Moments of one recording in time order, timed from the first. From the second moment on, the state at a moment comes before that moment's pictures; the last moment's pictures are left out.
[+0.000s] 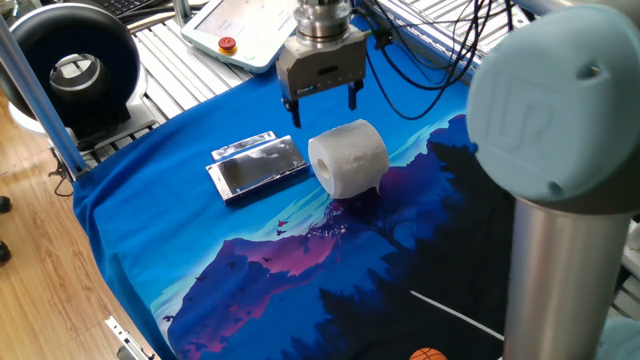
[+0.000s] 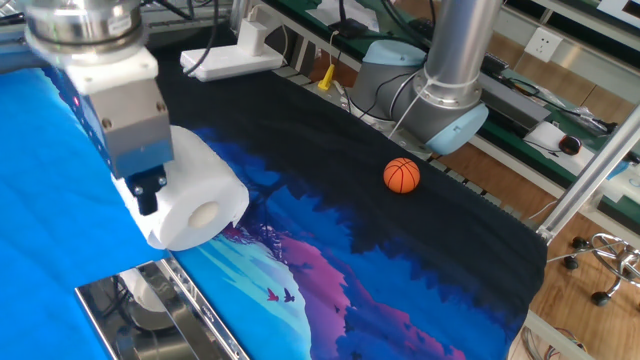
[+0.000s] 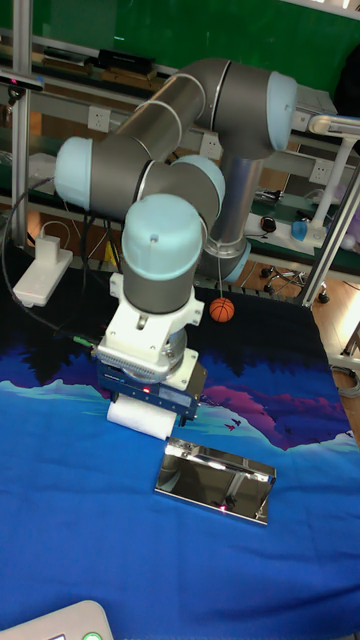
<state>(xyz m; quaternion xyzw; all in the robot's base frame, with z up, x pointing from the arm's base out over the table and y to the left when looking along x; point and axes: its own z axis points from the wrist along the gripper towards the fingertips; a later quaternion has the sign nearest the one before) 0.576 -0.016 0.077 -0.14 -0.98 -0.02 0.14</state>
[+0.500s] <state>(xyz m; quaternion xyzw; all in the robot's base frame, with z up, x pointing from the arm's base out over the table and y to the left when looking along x) 0.564 -0.030 0.069 -0.13 -0.98 0.00 0.18</state>
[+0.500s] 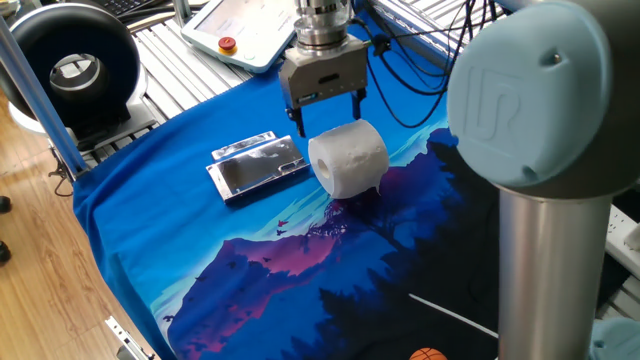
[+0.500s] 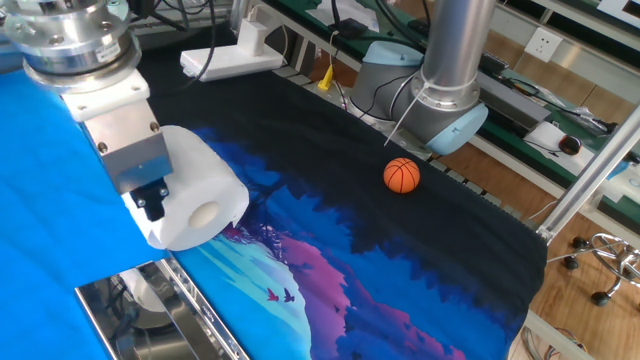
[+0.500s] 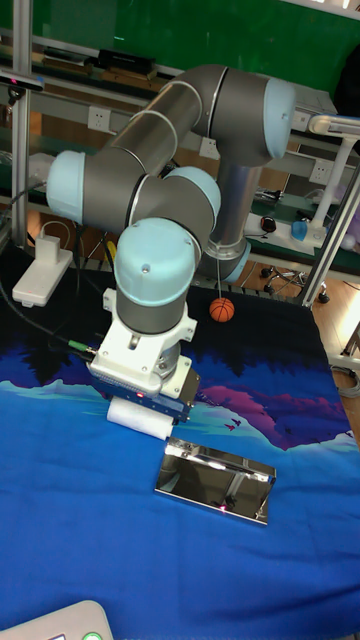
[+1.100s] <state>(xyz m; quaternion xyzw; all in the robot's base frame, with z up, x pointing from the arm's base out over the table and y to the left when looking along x) 0.562 -0.029 0.081 -0.12 -0.97 -0.02 0.19</state>
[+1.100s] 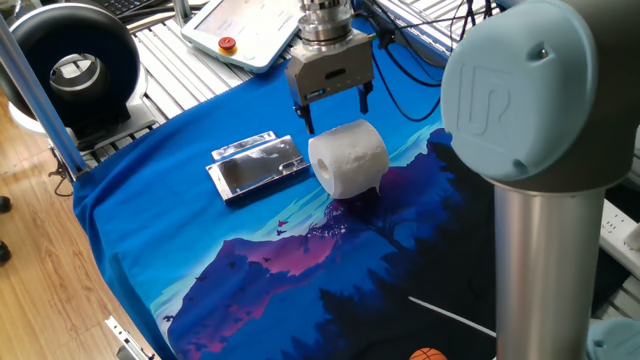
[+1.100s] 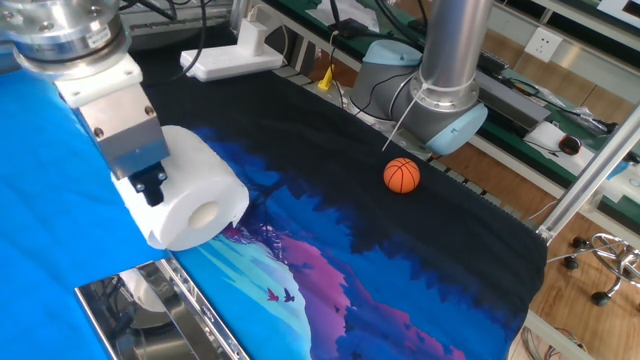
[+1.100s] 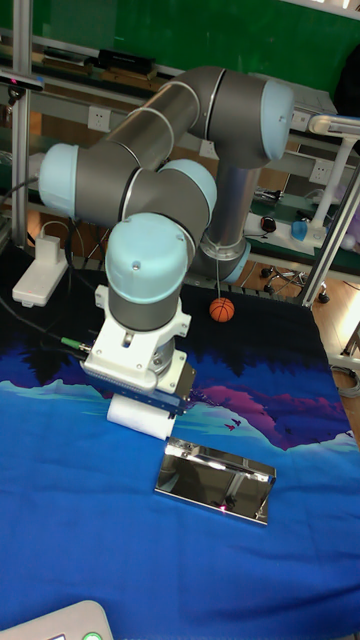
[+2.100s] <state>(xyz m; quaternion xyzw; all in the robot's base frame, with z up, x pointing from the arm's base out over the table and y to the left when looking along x) 0.541 -0.021 0.087 -0.13 -0.96 -0.03 0.23</state>
